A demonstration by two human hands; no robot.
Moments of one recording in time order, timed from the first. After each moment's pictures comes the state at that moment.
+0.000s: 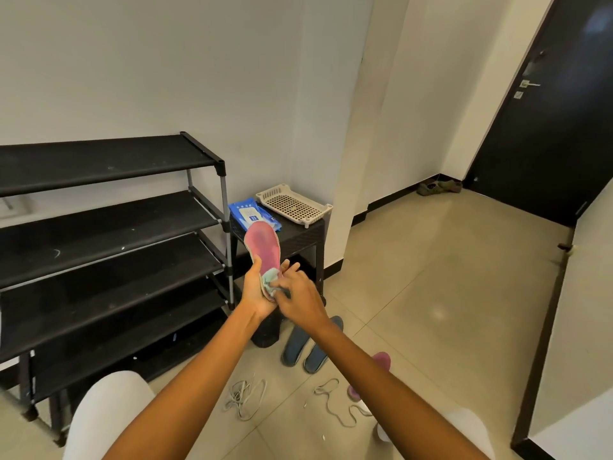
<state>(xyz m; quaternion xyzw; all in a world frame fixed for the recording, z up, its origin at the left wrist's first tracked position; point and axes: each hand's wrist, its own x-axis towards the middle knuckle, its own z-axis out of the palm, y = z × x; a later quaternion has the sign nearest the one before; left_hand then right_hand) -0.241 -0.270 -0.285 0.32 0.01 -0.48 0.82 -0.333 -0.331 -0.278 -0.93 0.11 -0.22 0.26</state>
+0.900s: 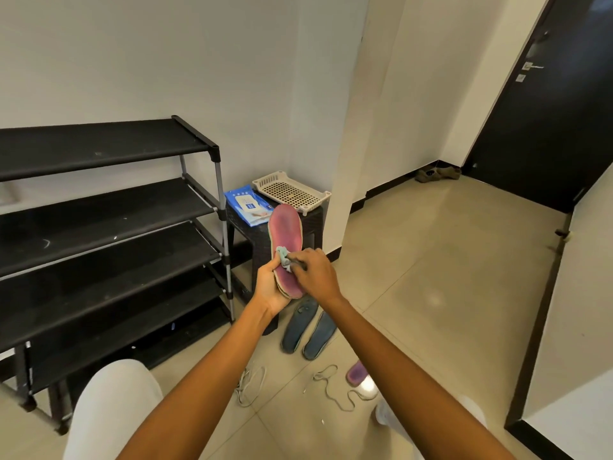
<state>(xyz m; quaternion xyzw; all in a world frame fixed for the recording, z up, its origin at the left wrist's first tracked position) -0.260 -0.288 -0.293 0.30 0.00 -0.47 0.83 -0.326 -0.368 -0.271 -0.92 0.20 -0.23 0.26</state>
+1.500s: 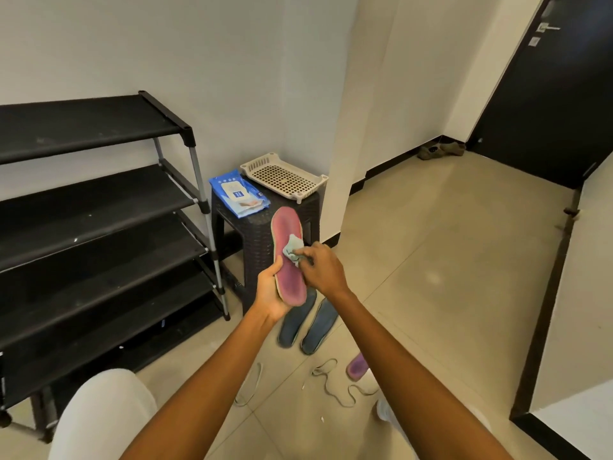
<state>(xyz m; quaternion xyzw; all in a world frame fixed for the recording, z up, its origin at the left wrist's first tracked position) -0.242 -0.333 -0.337 0.33 0.01 -0.48 0.81 -0.305 -0.429 -0.300 -0.91 0.25 -0.18 0.27</state>
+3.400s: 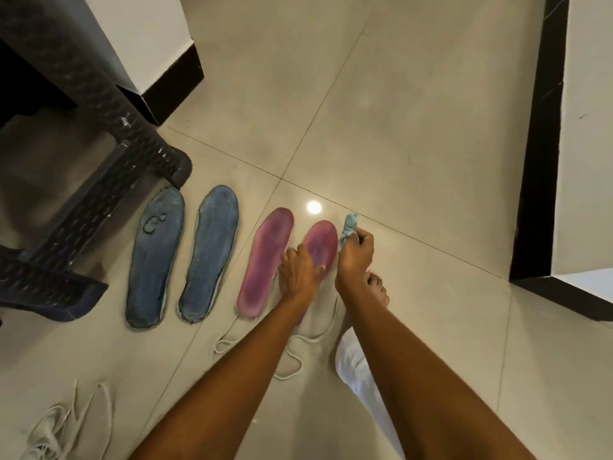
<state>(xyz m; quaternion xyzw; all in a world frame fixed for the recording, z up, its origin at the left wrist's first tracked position) -0.365 -0.647 -0.793 0.83 -0.43 -0.32 0.15 -0.429 -0.698 -0.771 -0.32 0.74 -0.35 0.48</state>
